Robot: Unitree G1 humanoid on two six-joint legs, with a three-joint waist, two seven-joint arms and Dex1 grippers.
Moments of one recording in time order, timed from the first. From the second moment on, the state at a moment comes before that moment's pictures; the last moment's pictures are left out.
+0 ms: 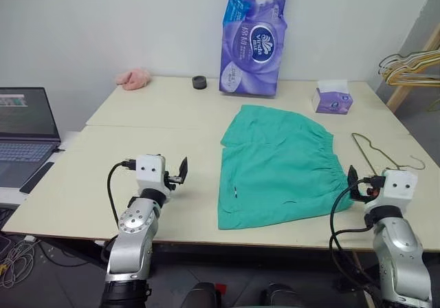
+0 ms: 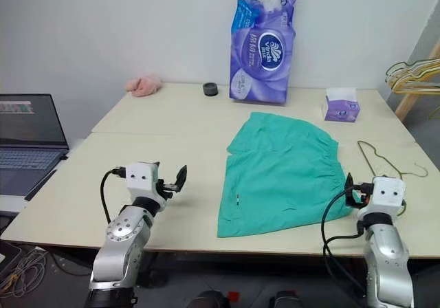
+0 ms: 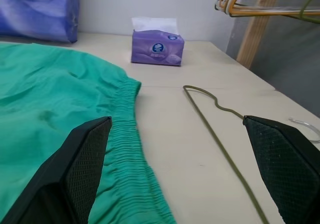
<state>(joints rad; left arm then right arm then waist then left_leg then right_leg) -0.05 0.20 0.13 -0.19 -0.12 0.28 -0.17 0.10 -0.24 -0.34 -0.28 0.12 0.23 0.08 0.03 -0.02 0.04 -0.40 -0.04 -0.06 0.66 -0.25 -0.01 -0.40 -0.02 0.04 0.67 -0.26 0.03</state>
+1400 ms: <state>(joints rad) -0.08 0.25 0.03 -0.19 -0.22 0.21 -0.47 0.15 -0.23 -0.36 -0.28 0.16 0.25 0.09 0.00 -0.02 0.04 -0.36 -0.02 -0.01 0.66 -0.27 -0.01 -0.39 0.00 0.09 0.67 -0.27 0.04</state>
